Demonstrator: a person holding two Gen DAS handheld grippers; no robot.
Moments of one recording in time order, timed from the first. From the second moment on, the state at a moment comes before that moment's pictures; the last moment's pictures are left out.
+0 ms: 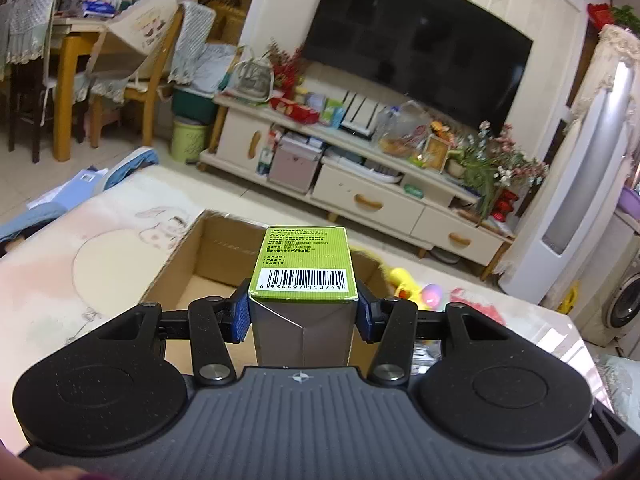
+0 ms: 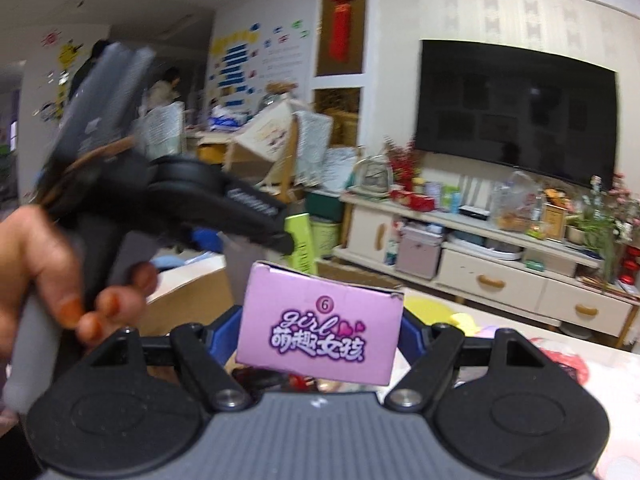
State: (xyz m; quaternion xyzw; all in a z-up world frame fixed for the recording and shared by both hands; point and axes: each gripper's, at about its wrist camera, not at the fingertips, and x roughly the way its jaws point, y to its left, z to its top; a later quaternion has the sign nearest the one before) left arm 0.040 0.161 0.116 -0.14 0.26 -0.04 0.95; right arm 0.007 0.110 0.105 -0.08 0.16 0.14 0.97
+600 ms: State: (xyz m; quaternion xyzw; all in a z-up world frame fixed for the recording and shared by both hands) left arm 0.040 0.171 0.113 -0.13 0.31 -0.01 0.94; right arm 0.008 0.138 0.078 -0.13 0.23 0.18 0.95
